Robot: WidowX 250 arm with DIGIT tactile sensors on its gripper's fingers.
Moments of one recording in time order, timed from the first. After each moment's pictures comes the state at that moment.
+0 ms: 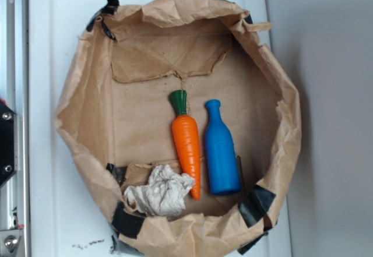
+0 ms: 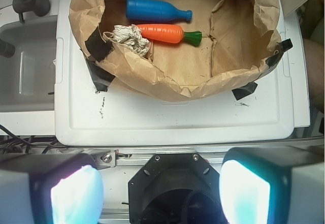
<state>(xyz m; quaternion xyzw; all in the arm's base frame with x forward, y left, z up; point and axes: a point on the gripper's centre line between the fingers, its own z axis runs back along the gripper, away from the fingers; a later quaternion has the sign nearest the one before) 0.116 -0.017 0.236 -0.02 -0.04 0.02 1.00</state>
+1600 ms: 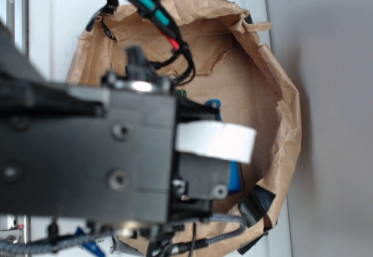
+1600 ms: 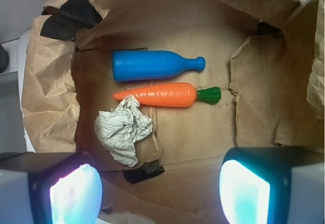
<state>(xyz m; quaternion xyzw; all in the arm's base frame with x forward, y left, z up) 0.238 -0.026 0.173 0.00 -0.02 0.07 1.00</state>
